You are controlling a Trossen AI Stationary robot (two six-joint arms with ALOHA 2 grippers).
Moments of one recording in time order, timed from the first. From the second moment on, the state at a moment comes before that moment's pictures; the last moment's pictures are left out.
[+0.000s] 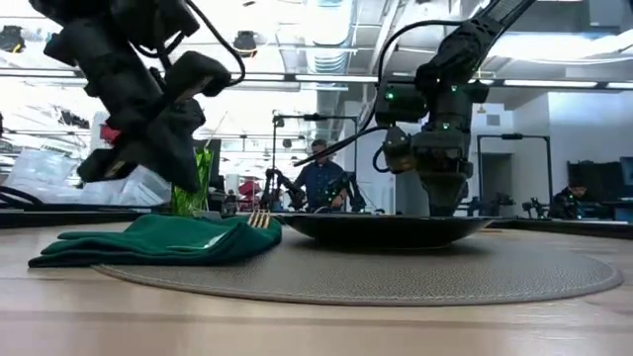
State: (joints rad) left arm -0.14 1.29 0.58 -0.19 -0.10 -1.38; right arm -0.28 1.76 0.99 -0.61 -0.24 0.19
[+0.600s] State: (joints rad) left arm -0.10 1.36 0.58 -0.19 -0.08 -1.25; right arm -0.28 1.76 0.99 -0.62 -0.24 0.18
